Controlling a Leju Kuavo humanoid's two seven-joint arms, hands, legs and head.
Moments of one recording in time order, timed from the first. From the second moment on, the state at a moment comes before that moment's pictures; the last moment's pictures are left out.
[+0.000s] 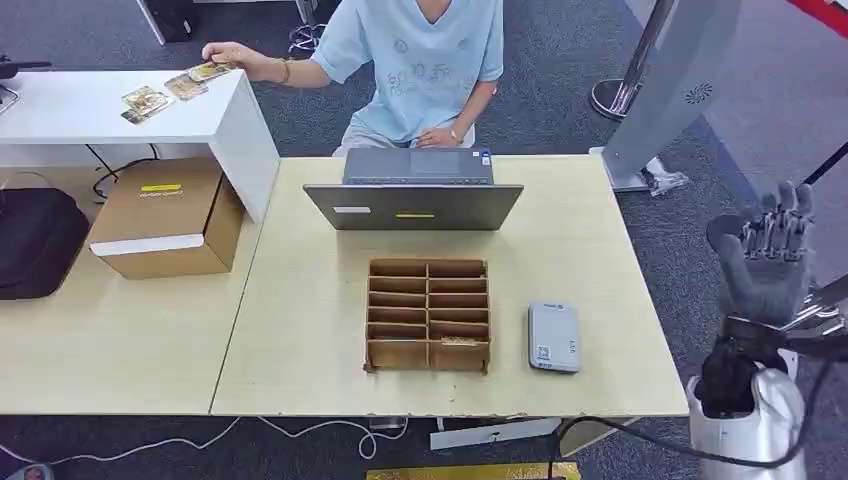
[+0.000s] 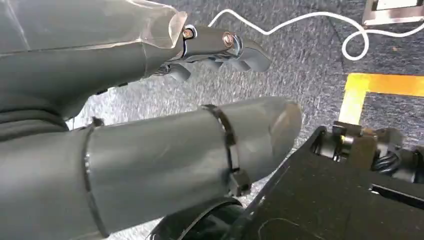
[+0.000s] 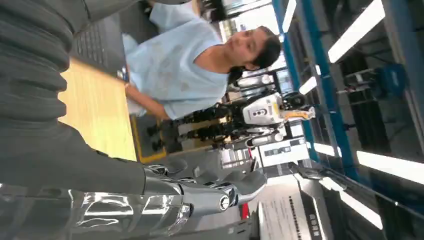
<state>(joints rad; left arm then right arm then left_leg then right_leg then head) -0.16 -0.17 -0.19 -0.29 -1.19 -0.02 0.12 -0.16 -0.14 -0.32 -1.48 -0.44 0.20 -0.33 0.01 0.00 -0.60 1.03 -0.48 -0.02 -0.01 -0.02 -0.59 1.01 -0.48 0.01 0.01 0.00</state>
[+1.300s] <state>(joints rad) -0.13 -0.14 -0.10 -0.29 -1.01 -0.02 0.12 0.10 0.11 0.00 -1.55 -0.46 0.36 -0.46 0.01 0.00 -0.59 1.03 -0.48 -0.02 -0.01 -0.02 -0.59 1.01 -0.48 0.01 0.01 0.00</state>
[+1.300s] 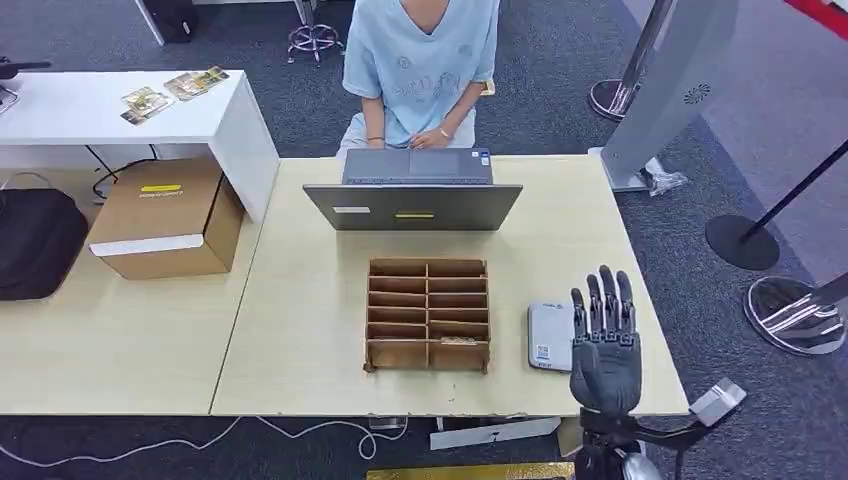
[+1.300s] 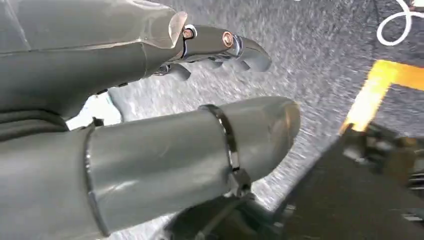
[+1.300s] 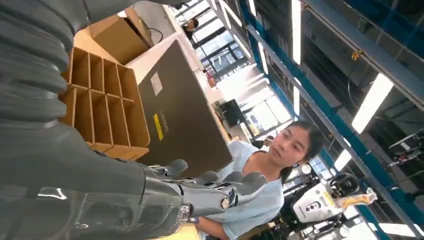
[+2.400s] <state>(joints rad) -0.13 -0.14 -0.12 -0.29 -1.13 0.00 0.16 0.15 0.10 0.12 -1.71 0.67 -0.49 -0.32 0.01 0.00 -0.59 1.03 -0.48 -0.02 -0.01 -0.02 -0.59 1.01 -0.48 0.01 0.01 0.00</state>
